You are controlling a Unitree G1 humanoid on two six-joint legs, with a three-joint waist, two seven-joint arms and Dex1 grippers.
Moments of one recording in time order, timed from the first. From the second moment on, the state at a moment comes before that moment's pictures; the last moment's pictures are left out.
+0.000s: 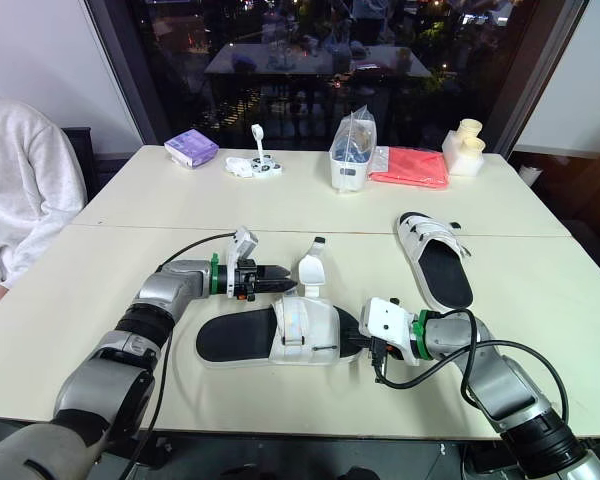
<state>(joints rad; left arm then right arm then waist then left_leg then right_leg) -0.89 0.31 -0.12 0.81 -0.22 0.33 -1.17 -0.23 -0.76 0.21 -0.19 0.06 0.17 0.99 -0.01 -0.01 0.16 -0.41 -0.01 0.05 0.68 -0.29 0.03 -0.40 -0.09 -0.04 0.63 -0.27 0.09</state>
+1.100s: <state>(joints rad) -1.09 0.29 0.06 1.04 -0.28 0.52 -1.17 -0.24 -0.76 0.21 -0.19 0.06 0.17 0.99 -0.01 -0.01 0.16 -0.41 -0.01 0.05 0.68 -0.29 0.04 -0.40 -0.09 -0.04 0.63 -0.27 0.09</state>
